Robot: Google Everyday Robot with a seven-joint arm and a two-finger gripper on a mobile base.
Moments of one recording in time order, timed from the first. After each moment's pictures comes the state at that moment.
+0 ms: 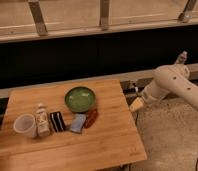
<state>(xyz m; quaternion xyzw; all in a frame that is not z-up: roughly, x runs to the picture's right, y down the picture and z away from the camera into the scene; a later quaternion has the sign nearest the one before) 0.227 0.090 0.740 -0.29 0.08 0.56 0.77</state>
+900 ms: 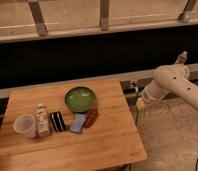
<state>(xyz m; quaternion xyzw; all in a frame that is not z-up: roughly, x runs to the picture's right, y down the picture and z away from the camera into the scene) 0.227 0.090 0.740 -0.29 0.08 0.56 0.77</state>
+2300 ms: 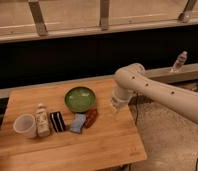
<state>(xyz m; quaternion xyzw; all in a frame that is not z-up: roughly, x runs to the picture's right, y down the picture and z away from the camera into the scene) 0.087 0.121 0.751 -0.36 0.08 0.43 0.82</state>
